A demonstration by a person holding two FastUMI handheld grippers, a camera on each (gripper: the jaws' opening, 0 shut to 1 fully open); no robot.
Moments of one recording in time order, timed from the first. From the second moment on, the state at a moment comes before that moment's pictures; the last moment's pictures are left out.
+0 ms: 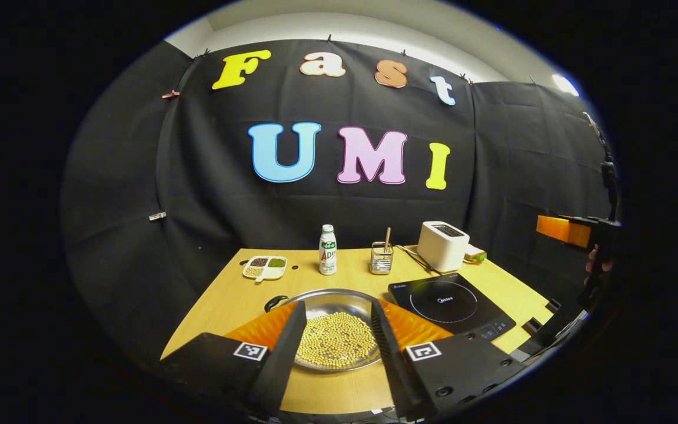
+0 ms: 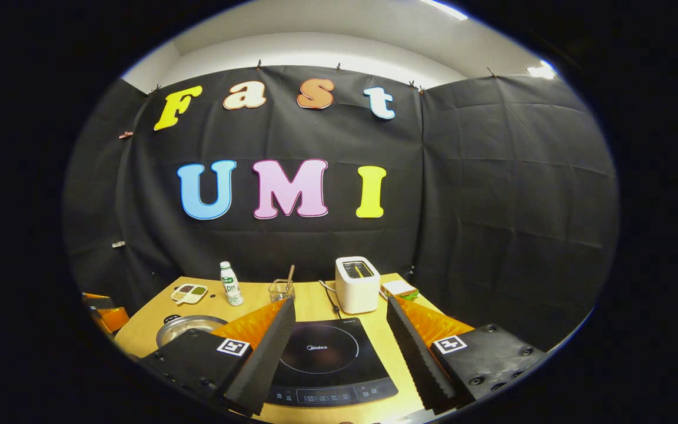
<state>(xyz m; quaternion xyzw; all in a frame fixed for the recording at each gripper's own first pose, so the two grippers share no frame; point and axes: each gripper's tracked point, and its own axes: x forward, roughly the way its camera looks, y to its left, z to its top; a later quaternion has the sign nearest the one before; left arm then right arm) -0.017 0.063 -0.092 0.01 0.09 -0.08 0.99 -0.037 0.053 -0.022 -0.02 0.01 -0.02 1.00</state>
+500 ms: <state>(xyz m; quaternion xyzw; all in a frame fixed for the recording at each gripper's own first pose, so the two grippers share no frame) -0.008 0.022 -0.148 0.02 0.19 -0.12 0.97 0.010 0.068 -0.034 -0.01 0.02 0.04 1.00</state>
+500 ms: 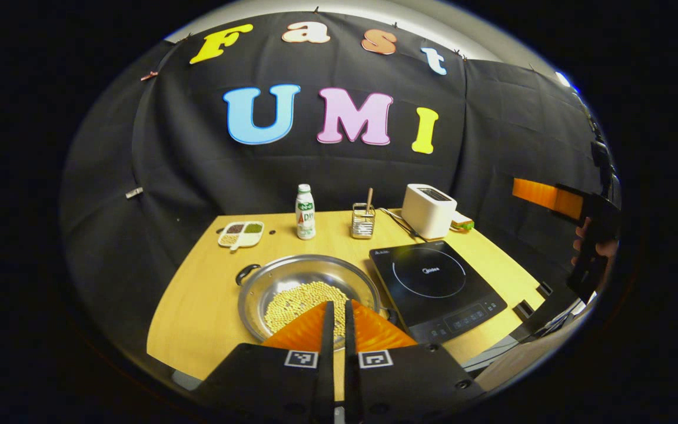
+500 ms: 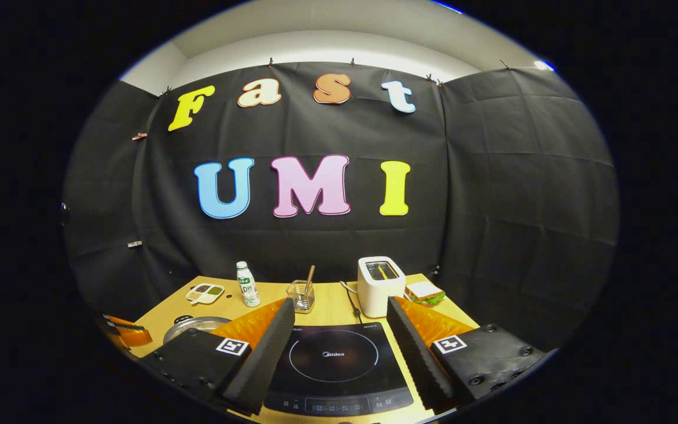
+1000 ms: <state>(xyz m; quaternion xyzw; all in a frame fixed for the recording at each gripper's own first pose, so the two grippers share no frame) -0.003 -0.014 -0.238 0.04 0.31 -0.13 0.94 0.048 0.054 -0.051 -0.01 0.05 0.08 1.00</state>
